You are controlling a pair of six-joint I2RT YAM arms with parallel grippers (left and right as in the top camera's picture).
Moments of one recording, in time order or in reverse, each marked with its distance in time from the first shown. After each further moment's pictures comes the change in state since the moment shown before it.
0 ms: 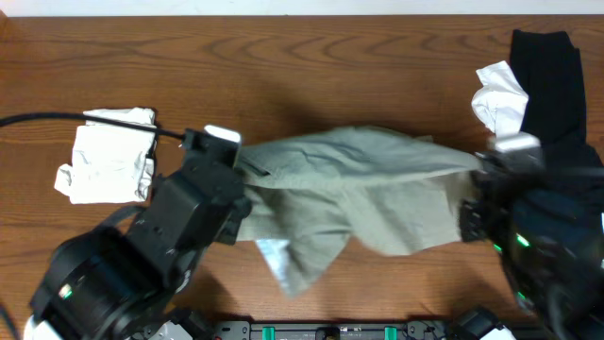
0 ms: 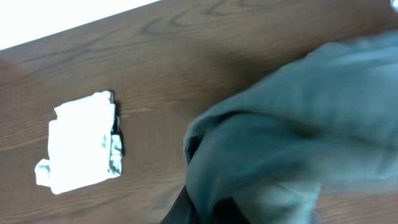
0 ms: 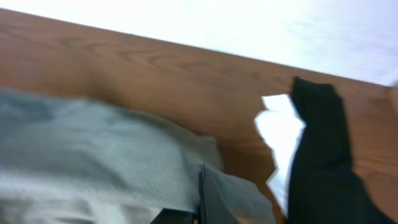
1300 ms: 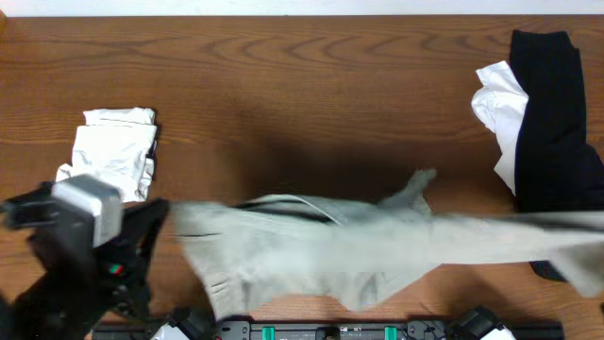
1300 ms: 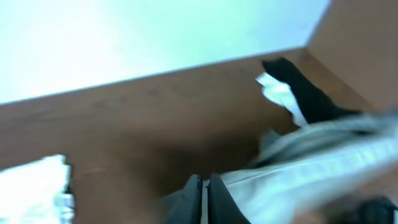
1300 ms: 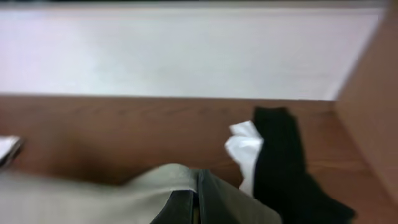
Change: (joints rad) left arm -0.005 -0.090 0.455 -0.093 0.195 0.049; right arm 0.000 0.002 0.653 -0.413 0.098 0.071
